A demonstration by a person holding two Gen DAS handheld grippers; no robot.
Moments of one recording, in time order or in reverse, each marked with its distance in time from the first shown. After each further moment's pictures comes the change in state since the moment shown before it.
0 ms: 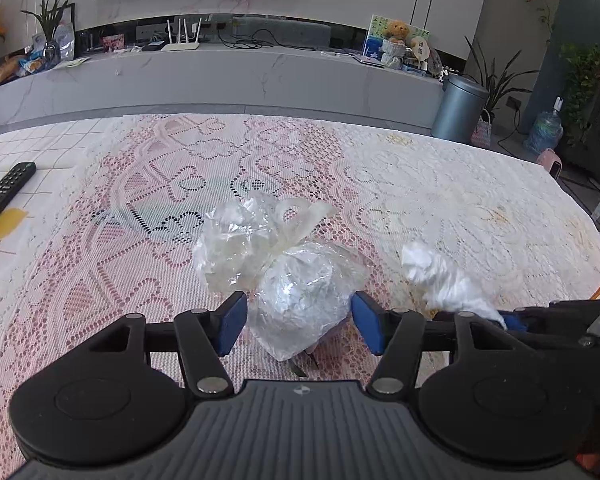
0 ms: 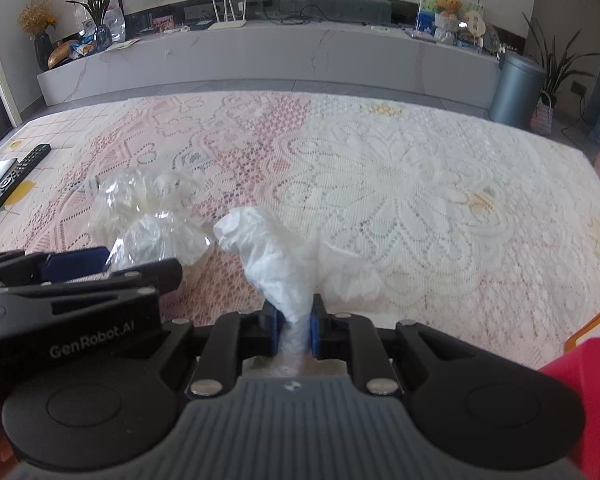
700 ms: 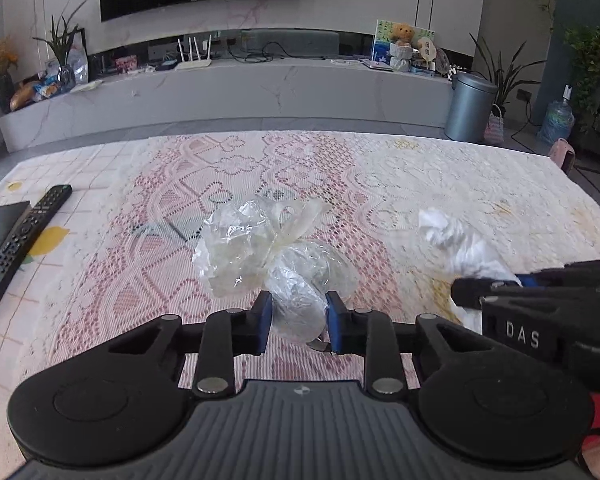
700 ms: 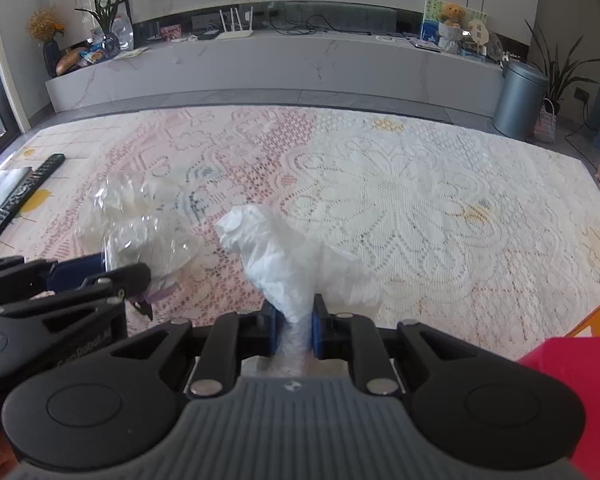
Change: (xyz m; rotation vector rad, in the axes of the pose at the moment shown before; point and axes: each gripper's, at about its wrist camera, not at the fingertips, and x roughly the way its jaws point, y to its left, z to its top) left arm -0.044 -0.006 -0.002 0.048 -0.011 0.066; right arm -0.033 0.000 0.004 -0.011 -0.050 0.033
